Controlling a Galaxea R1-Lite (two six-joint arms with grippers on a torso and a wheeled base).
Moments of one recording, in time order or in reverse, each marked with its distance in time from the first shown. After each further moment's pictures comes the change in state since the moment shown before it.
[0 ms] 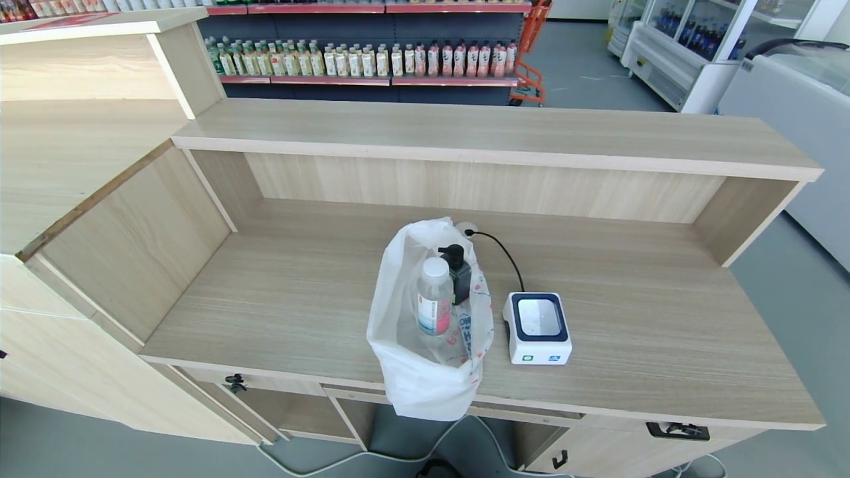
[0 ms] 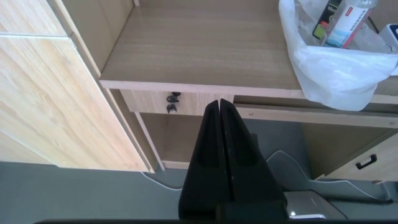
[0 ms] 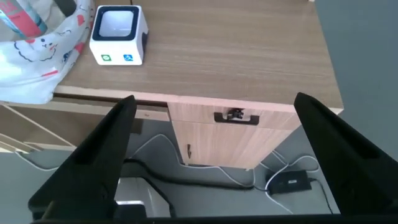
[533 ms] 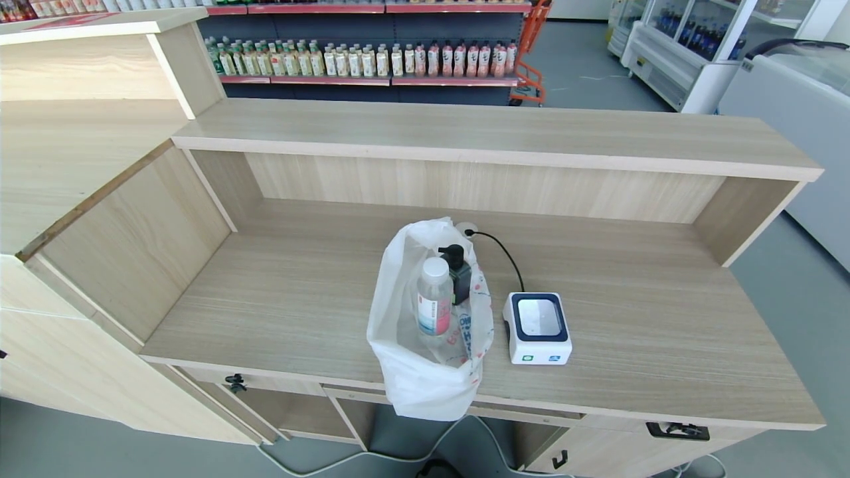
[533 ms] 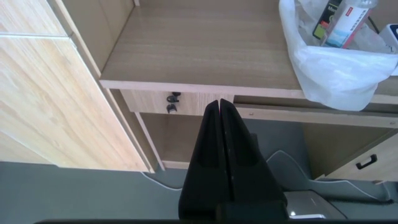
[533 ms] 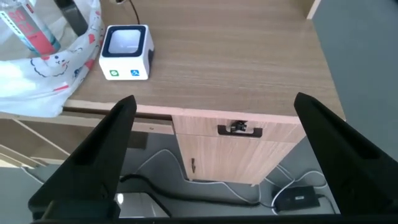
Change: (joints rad) left arm 0.000 0.000 0.000 0.000 0.001 0.000; right arm 0.006 -0.069 0.000 0.003 -0.005 0.016
